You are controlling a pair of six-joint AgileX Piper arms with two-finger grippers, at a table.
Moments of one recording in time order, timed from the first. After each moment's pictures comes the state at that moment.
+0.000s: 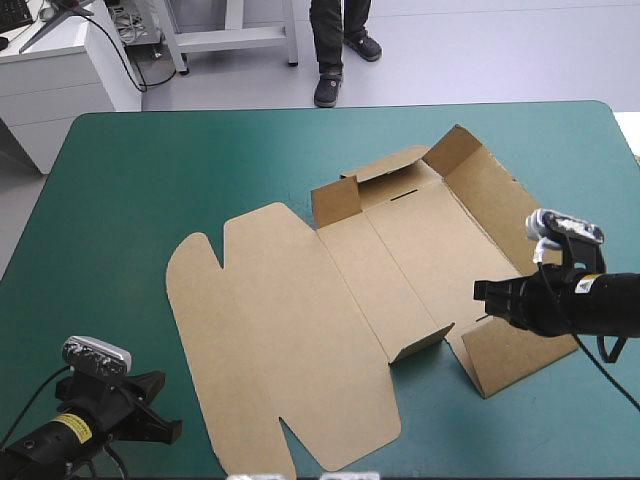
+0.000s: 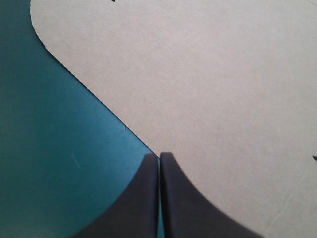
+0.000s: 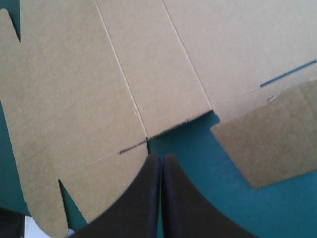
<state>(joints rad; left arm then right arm) -0.29 0.39 -0.46 -0.13 0.88 0.10 0.00 0.95 -1.05 0.46 1.24 0.07</state>
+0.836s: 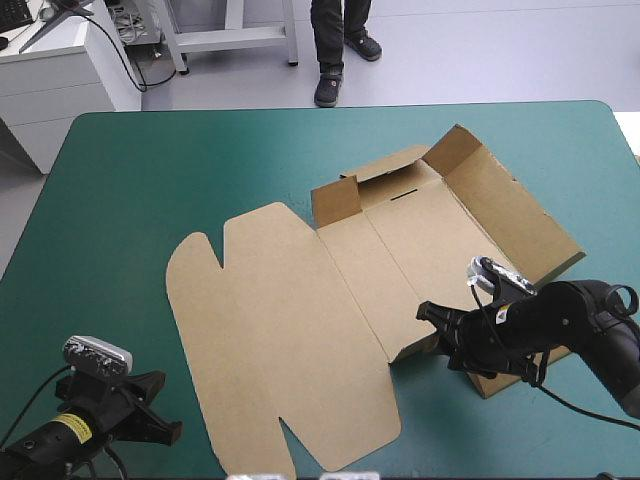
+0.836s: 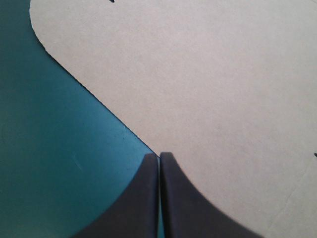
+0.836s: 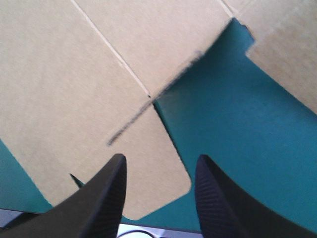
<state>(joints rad) -0.29 0.39 -0.46 -0.13 0.88 0.12 0.34 1.08 -0.85 0.42 1.04 0.56</state>
